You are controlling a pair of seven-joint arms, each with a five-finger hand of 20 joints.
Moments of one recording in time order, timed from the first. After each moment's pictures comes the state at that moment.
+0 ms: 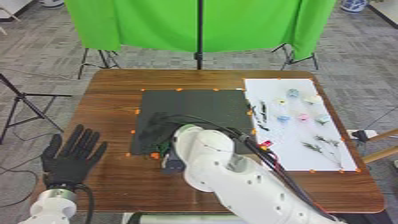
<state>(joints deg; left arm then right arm) 129.2 -56.7 -95.9 -120.4 -6.4 15.7 20.6 -66.3 -78.2 37.3 -103.1 -108.8 -16.1 44.9</state>
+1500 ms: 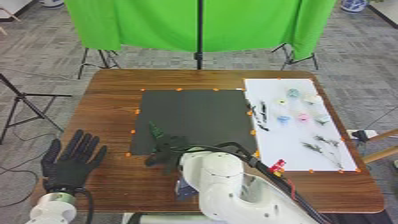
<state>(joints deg) 130.1 -58.4 -96.6 -120.4 -7.6 16.4 20.1 -73.3 -72.7 36.0 -112.6 -115.5 -28.3 44.1</state>
